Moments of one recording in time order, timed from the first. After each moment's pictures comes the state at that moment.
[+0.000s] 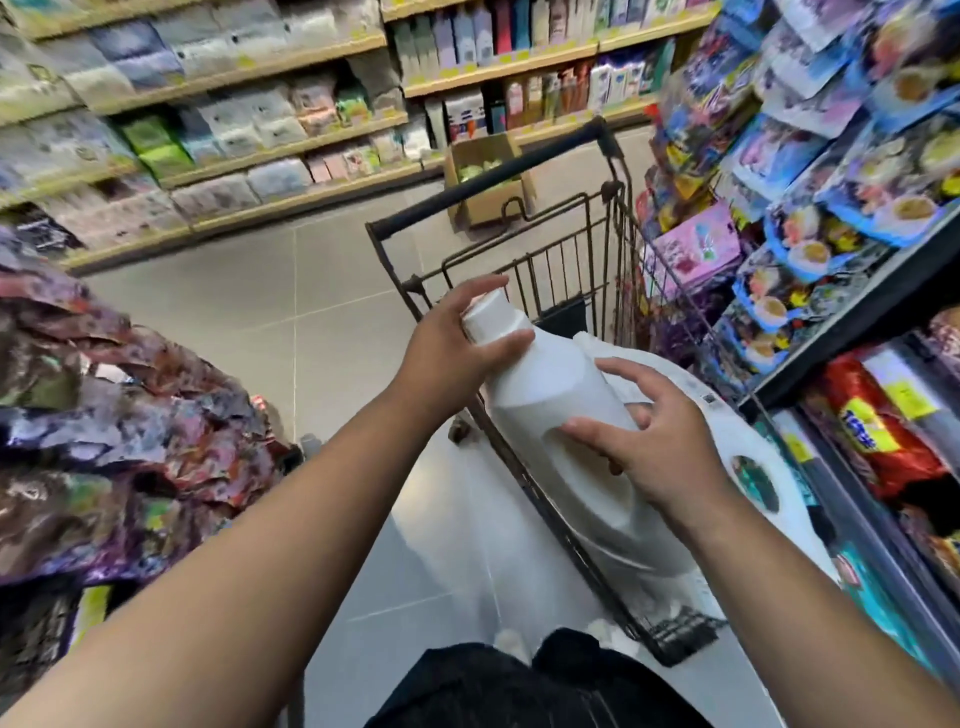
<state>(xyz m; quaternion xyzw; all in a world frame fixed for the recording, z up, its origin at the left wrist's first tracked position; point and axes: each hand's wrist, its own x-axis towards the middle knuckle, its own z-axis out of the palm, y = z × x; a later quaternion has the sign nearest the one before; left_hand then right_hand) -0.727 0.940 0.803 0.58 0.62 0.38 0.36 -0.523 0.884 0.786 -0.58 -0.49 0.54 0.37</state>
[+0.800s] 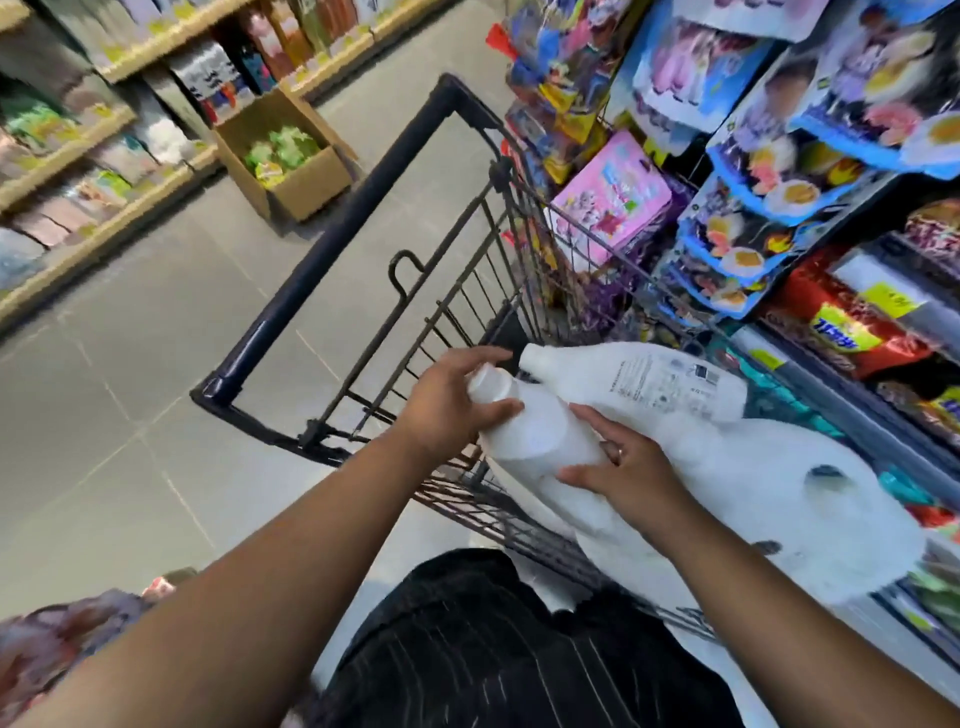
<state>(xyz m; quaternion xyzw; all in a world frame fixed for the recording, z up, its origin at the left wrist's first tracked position) -0.753 1.171 0.665 0.73 0.50 0.10 0.46 -0.581 1.029 0.664 -0.71 -0.25 0.56 0.35</state>
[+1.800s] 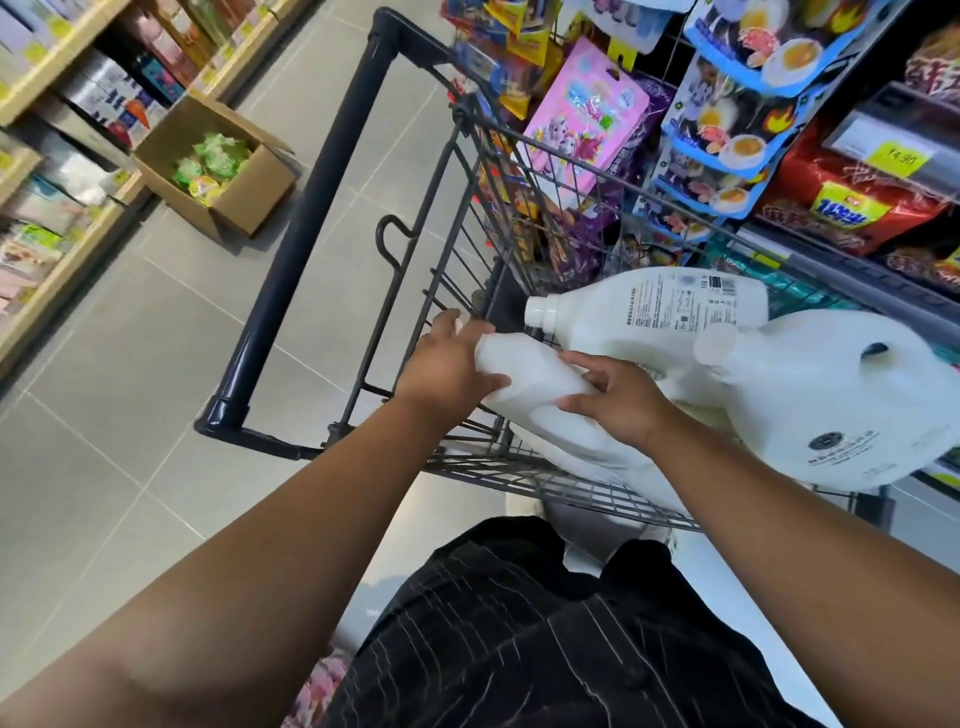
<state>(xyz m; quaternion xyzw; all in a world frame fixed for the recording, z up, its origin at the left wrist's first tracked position) -0.772 1.207 0.628 0.83 0.45 -0.10 0.31 -0.615 1.062 0.600 -0.77 -0.24 0.50 0.33</state>
